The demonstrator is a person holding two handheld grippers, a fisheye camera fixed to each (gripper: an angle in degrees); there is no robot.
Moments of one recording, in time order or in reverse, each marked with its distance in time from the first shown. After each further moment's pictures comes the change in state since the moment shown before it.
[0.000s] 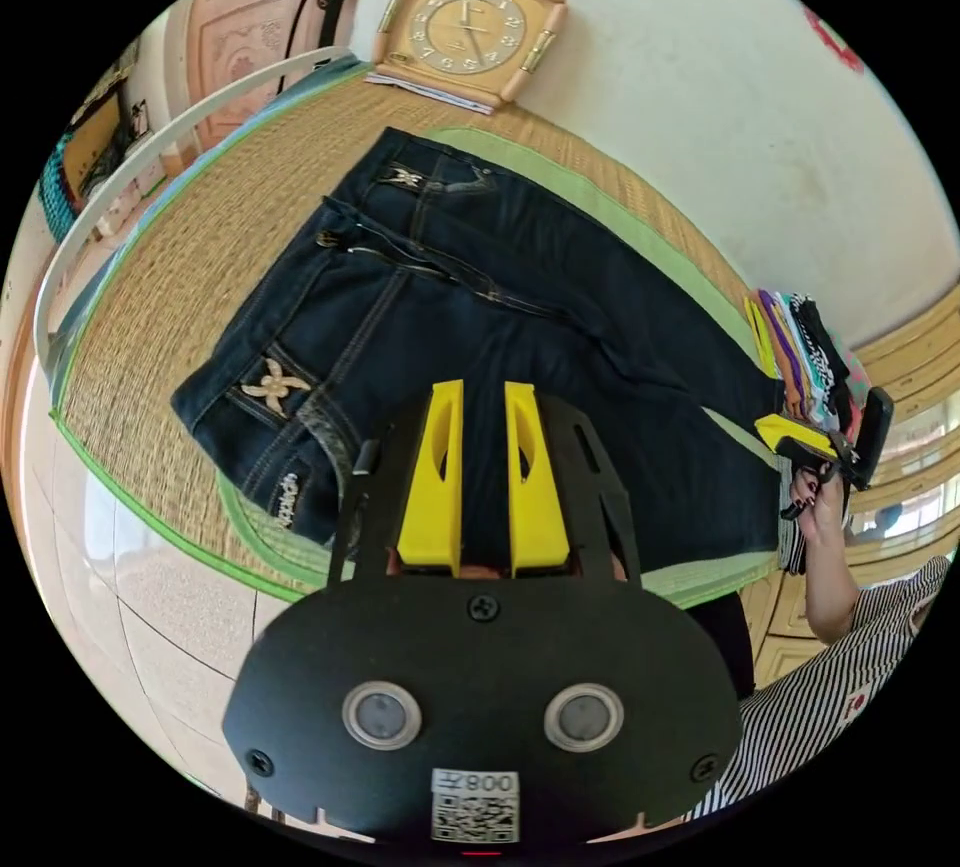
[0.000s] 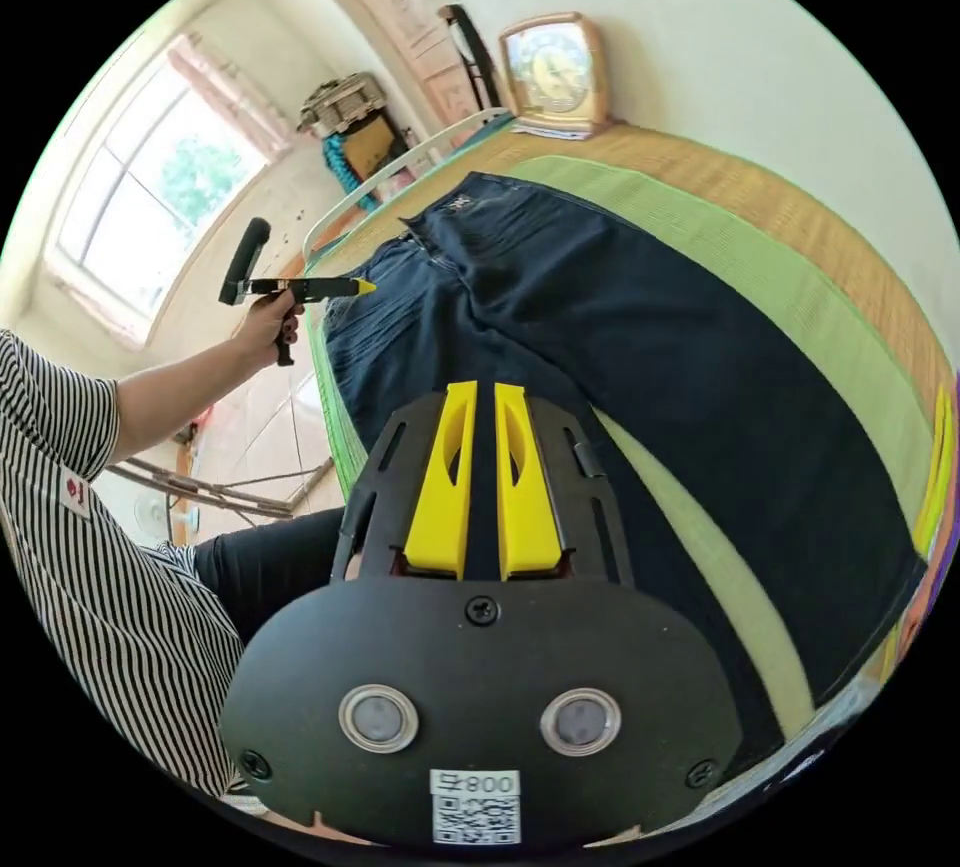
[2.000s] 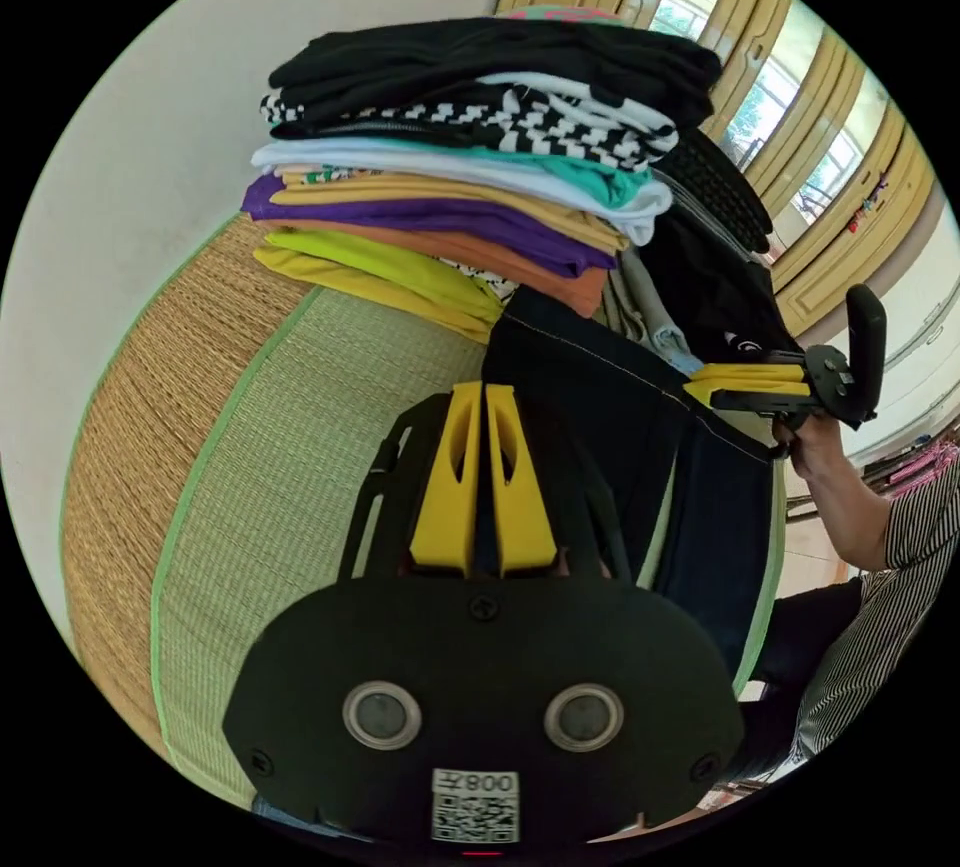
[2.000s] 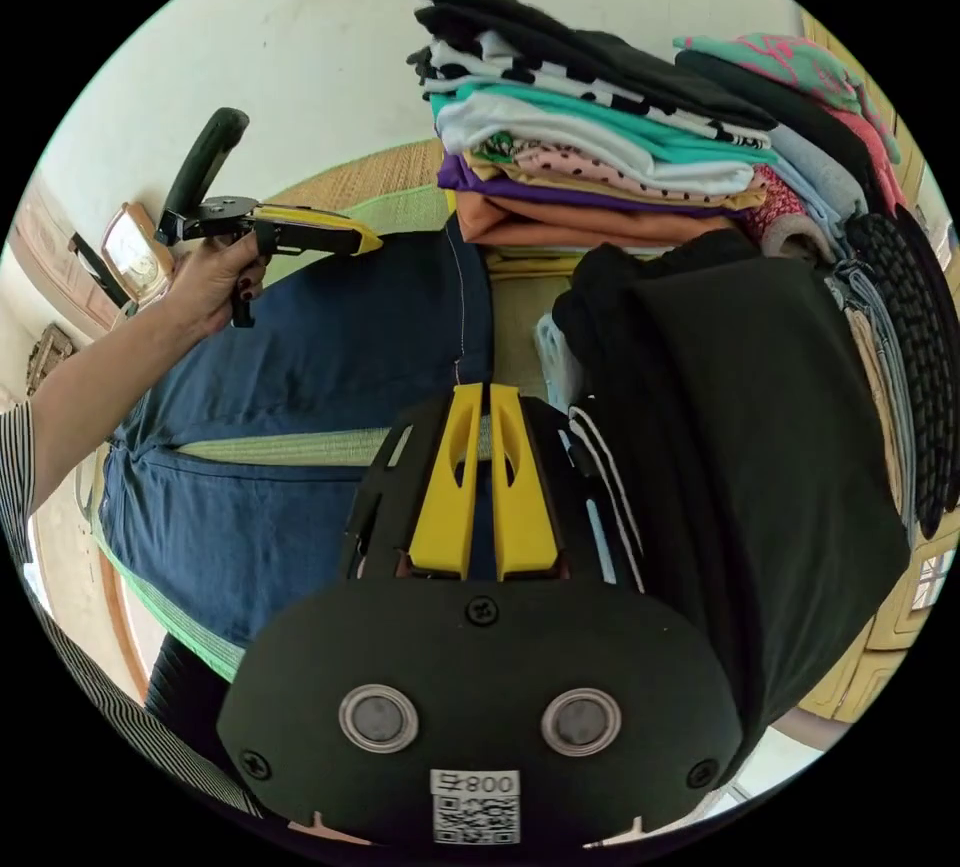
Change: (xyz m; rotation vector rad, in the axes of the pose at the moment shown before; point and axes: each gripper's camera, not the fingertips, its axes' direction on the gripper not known) left arm 0.901 -0.223 0.220 -0.241 0.356 1.276; right arm 0.332 0.520 -0.095 0.242 0.605 0.835
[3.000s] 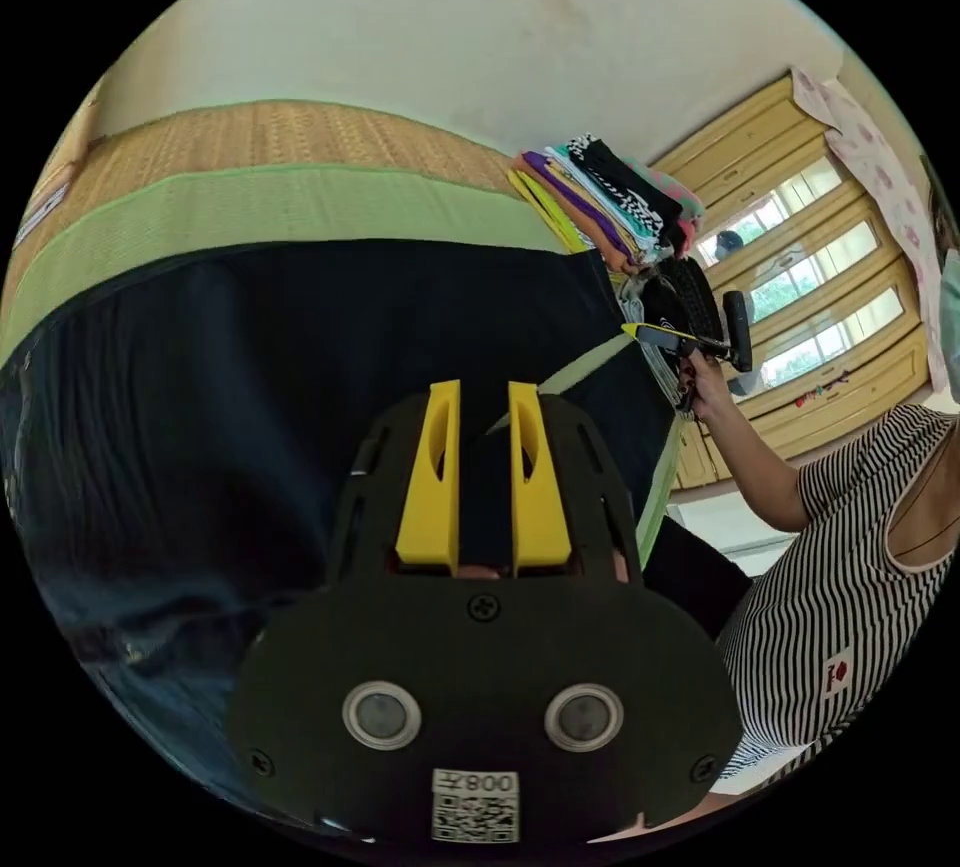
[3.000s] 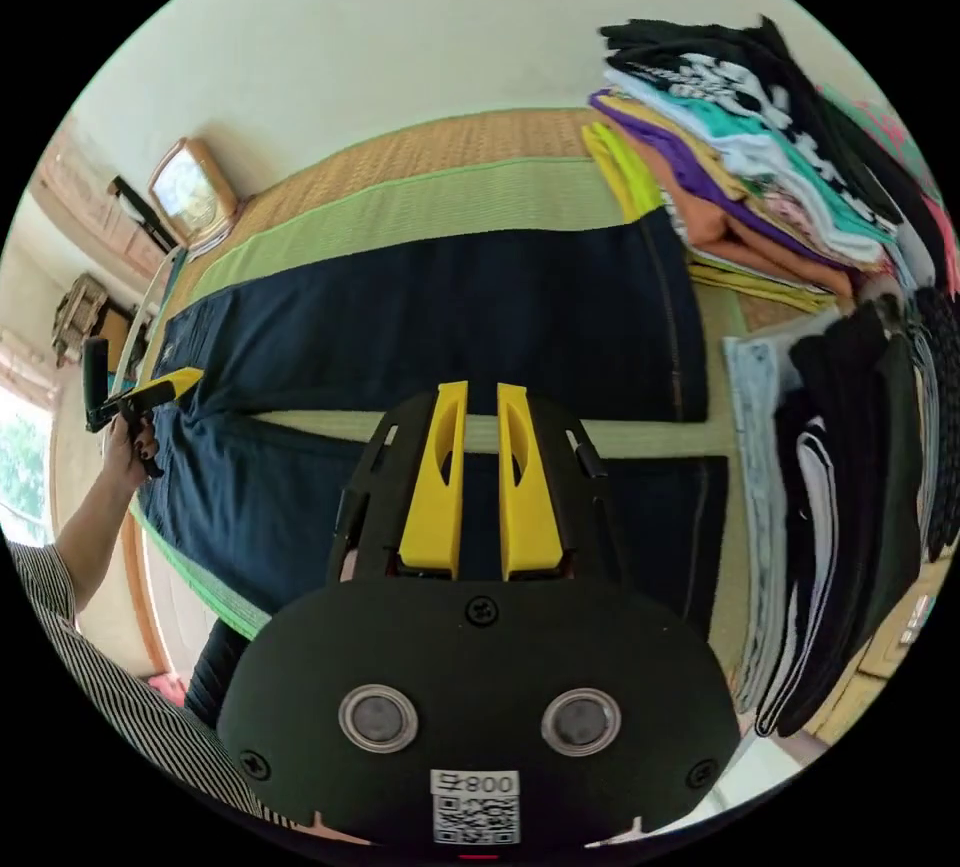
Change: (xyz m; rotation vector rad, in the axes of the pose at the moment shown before) left arm -0.088 0.554 -0.152 0.229 0.136 -0.609; right arm -0.141 -0.034 0.059 -0.104 -0.087 -0.077
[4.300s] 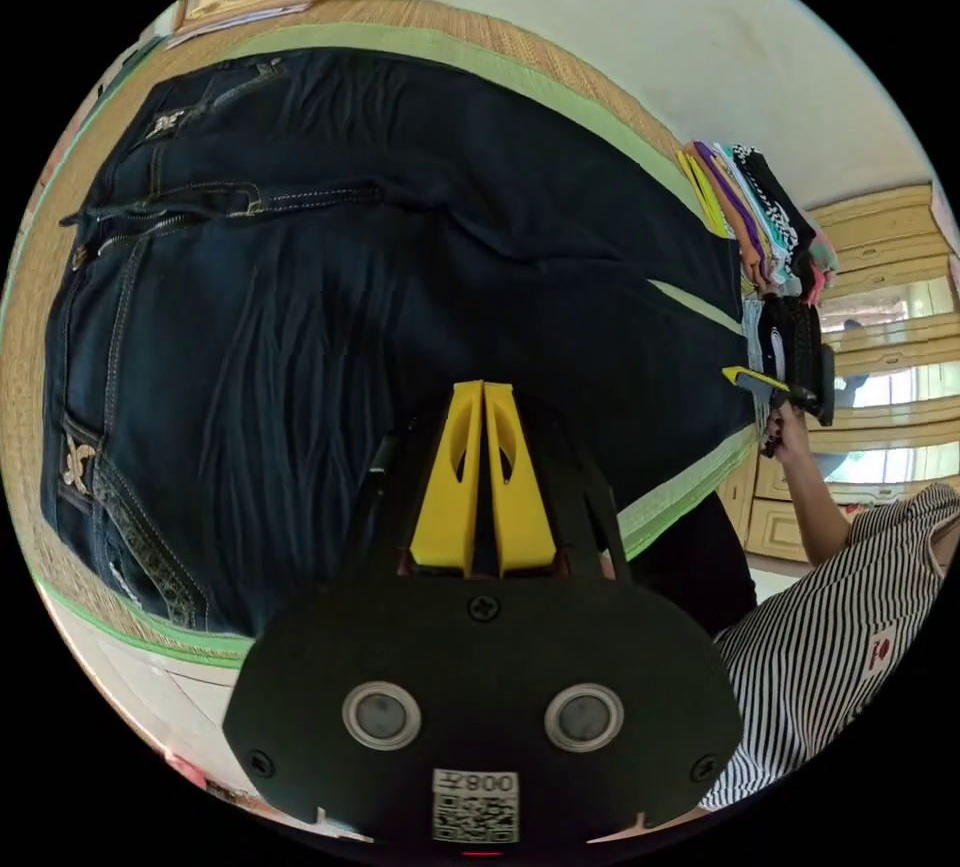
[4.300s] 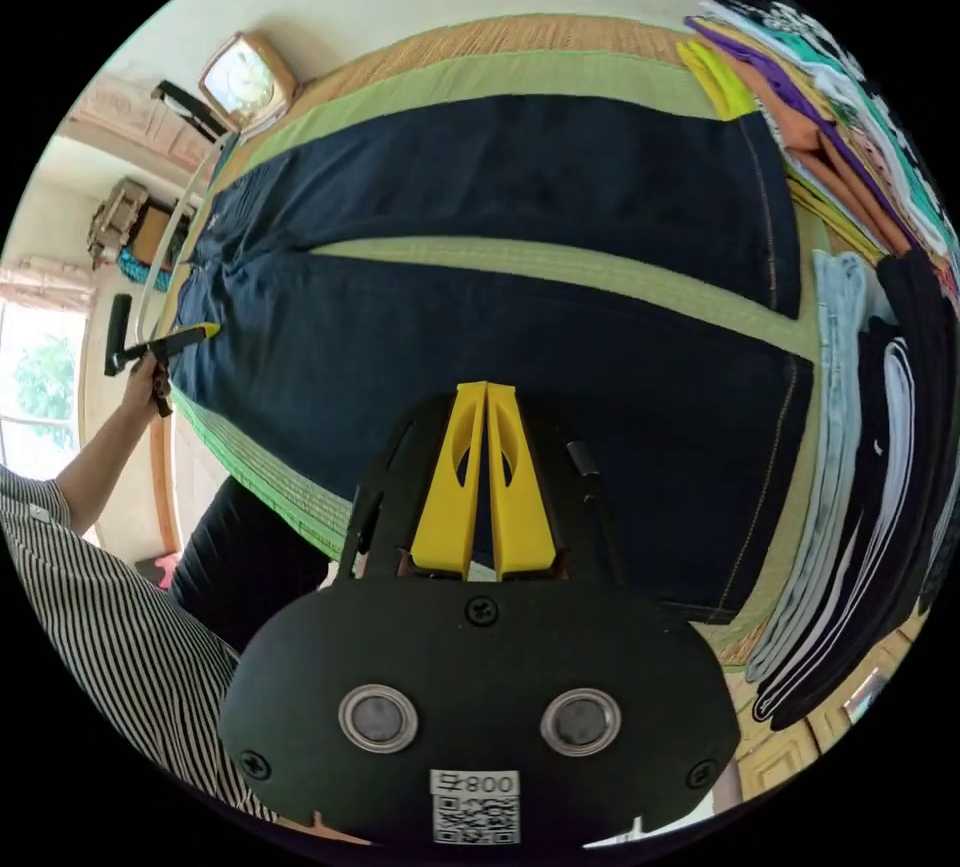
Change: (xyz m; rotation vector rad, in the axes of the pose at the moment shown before) left arm -0.191 0.274 -0.075 -0.106 -0.259 -0.408; right arm -0.084 0.004 0.039 -0.302 -0.121 -0.203
